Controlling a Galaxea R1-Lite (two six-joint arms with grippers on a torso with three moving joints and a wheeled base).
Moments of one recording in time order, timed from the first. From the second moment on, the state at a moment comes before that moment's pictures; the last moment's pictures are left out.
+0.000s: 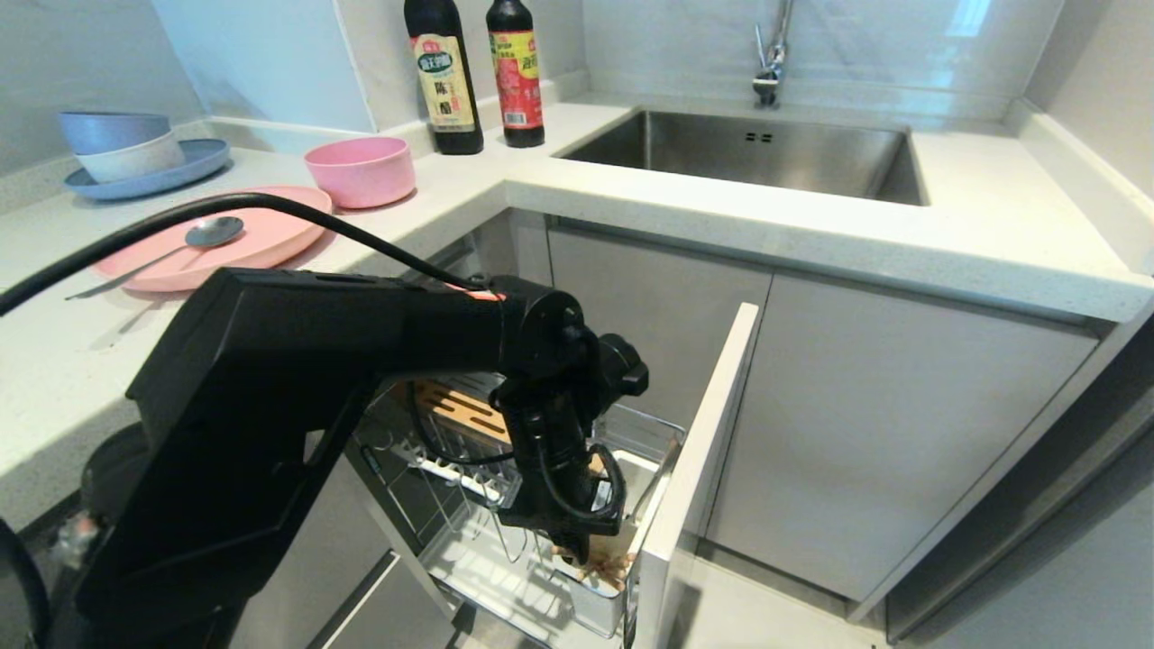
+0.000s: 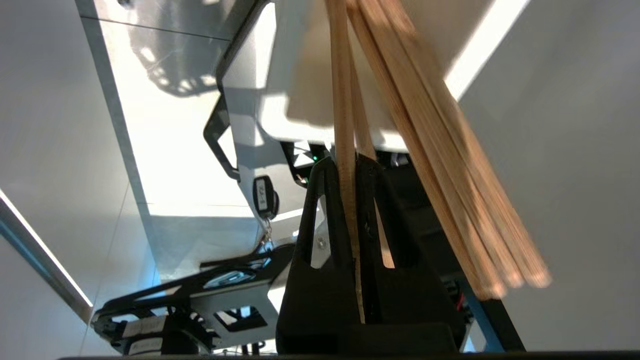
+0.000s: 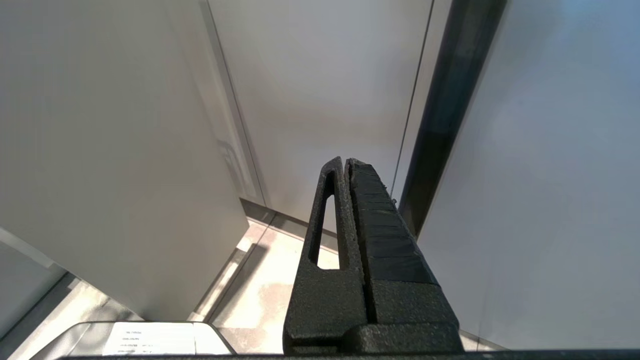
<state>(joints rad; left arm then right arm) -0.73 2.29 -1.92 1.16 -0.07 -0.46 0.01 0.00 0.00 0.00 0.00 0.02</state>
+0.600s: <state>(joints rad) -0.73 2.31 -1.92 1.15 -0.07 -0.46 0.01 0.00 0.00 0.00 0.00 0.02</state>
